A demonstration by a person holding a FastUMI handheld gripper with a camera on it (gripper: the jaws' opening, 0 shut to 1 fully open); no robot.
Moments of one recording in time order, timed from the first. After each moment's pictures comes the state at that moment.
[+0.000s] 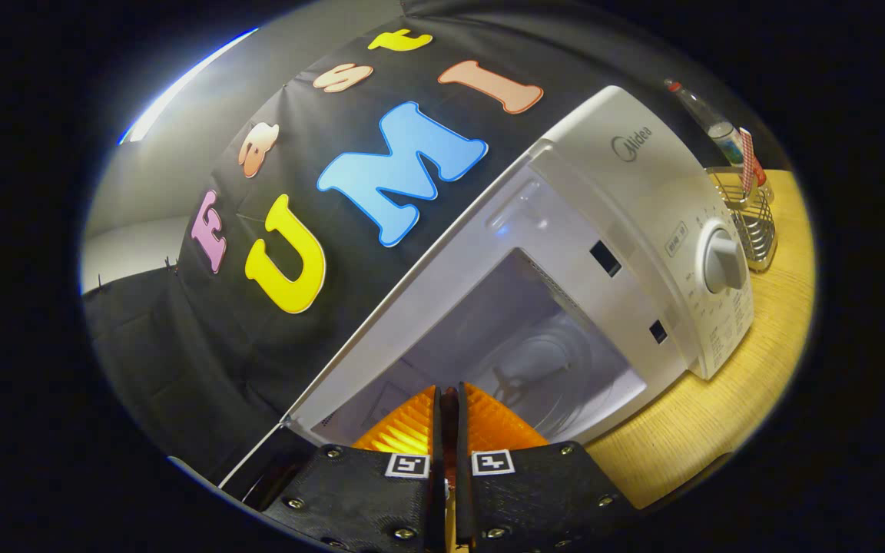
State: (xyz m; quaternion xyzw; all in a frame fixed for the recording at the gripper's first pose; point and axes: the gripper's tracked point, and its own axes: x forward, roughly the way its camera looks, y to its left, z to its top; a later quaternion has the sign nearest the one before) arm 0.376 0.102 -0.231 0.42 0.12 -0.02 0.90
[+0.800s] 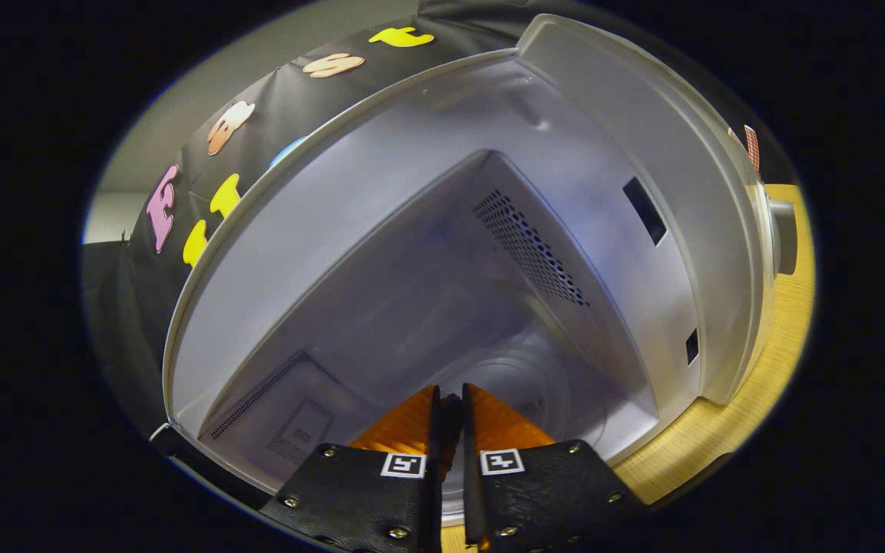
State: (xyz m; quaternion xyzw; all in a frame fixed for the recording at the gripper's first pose) arm 0.431 0.077 -0.292 0.36 0.12 -0.12 0.92
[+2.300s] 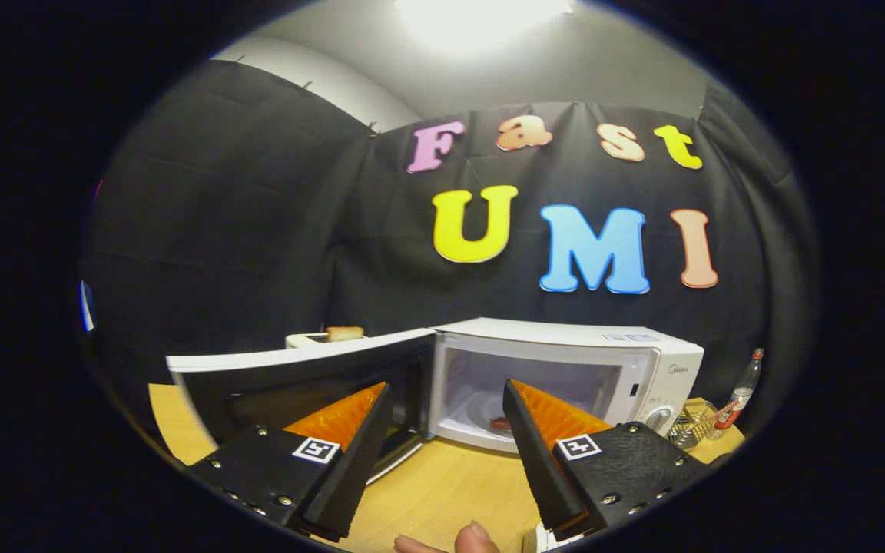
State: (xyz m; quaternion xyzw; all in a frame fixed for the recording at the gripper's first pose) arm 0.153 0.202 -0.121 0.00 0.02 0.19 0.98
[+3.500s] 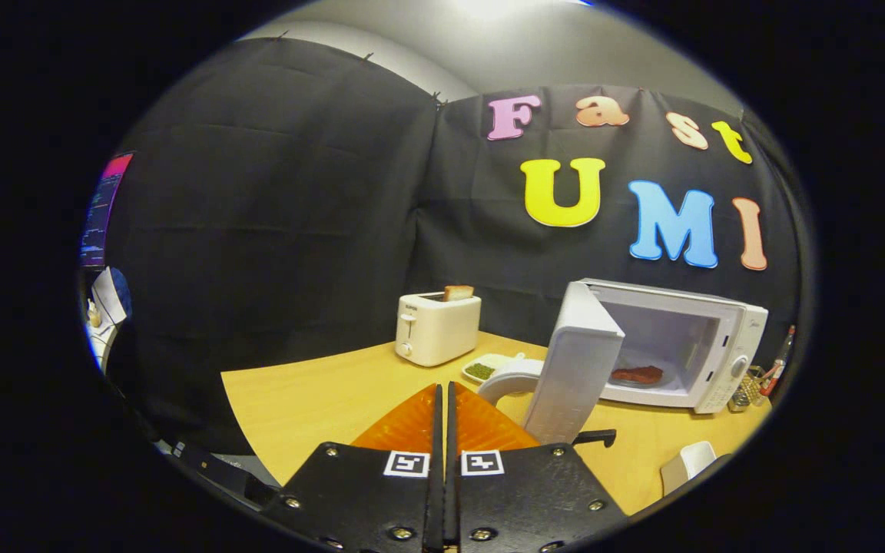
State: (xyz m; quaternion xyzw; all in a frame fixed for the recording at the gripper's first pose) arm 0.075 0.351 -0.175 -0.01 0.11 0.24 0.97
